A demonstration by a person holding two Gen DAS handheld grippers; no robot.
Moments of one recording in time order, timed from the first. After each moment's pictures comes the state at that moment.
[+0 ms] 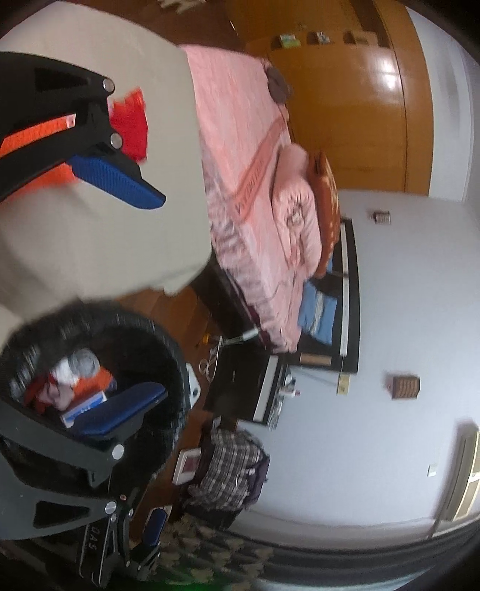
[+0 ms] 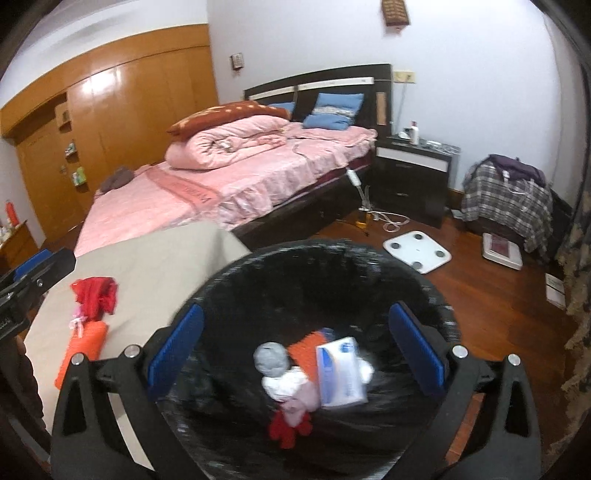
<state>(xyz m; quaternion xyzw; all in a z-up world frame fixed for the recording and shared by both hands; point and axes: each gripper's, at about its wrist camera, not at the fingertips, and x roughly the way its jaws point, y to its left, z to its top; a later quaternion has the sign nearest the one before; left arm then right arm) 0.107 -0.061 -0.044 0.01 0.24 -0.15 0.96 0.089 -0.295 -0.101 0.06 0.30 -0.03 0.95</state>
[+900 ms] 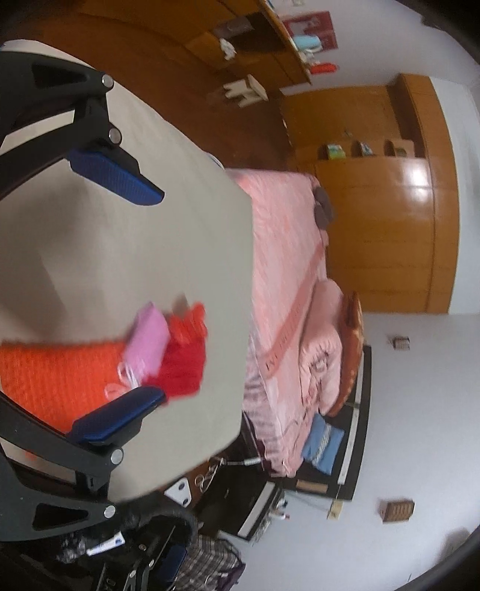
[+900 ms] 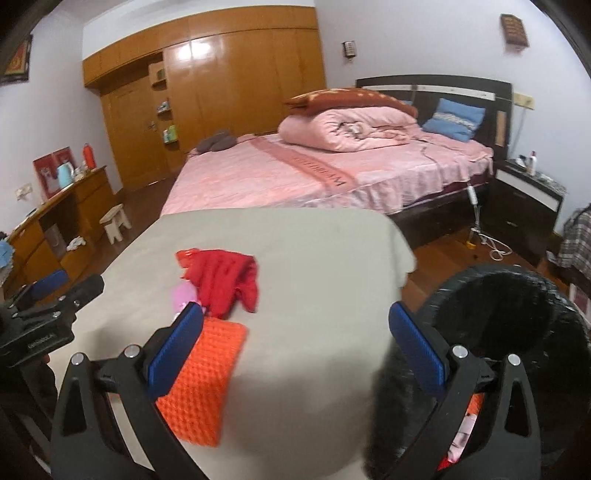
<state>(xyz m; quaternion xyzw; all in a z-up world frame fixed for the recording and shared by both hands) 0.093 0.146 -0.091 -0.03 0.28 0.07 0.96 0.149 -0.087 -0.116 0.00 0.31 0.16 0.94</state>
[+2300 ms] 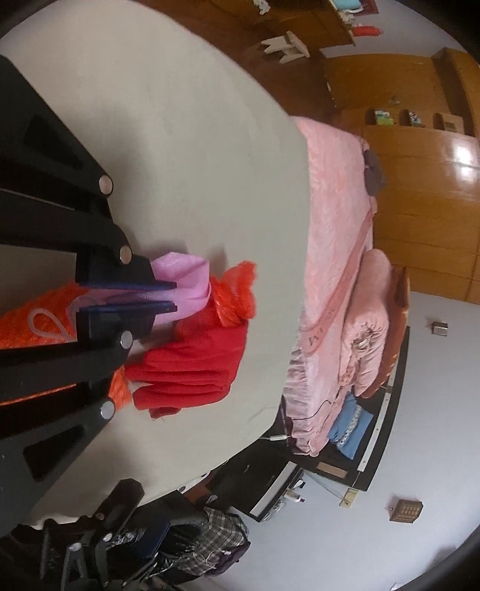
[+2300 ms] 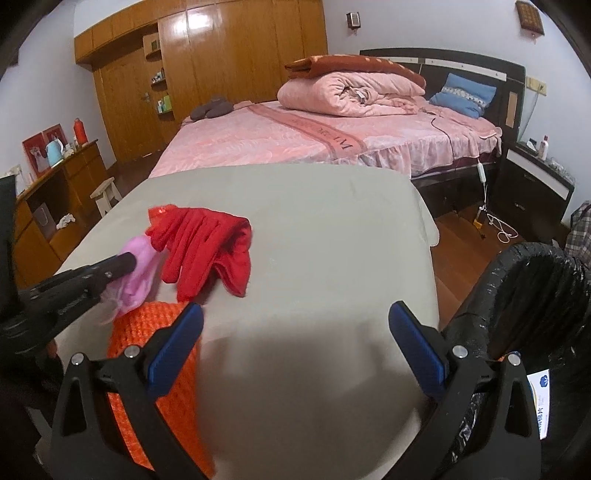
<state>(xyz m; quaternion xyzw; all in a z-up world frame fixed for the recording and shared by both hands) 0.170 0.145 -0.153 -0.08 0.35 0.00 0.93 0.194 -0.065 -0.173 -0.02 0.36 0.15 0.92</state>
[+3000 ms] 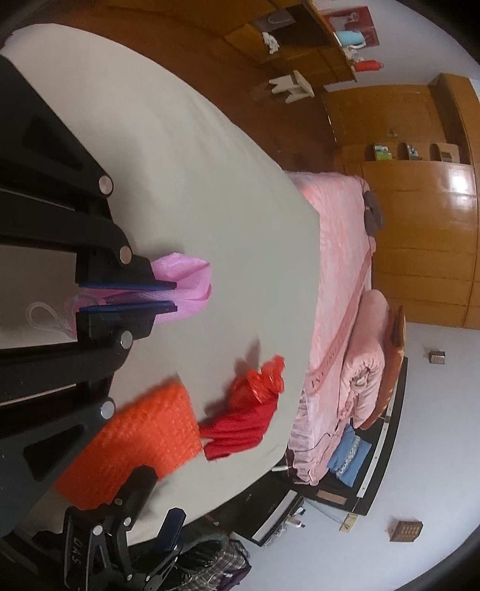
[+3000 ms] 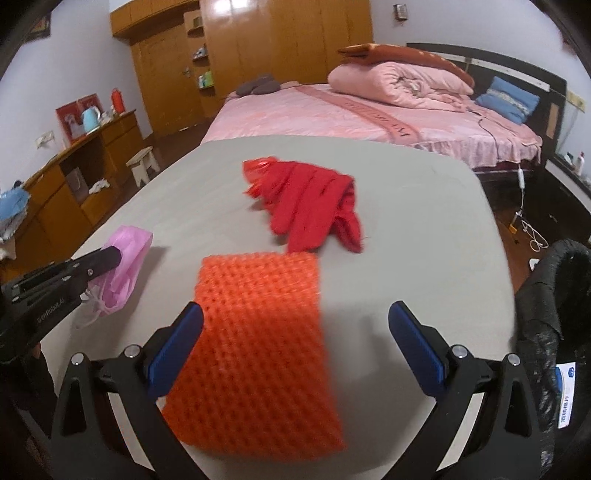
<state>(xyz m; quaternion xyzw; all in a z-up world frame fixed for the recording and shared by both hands) 0.091 0.203 -0.153 -0.07 0.35 0.06 0.93 0.149 0.009 -0.184 -0.05 0.39 0.22 0.89</state>
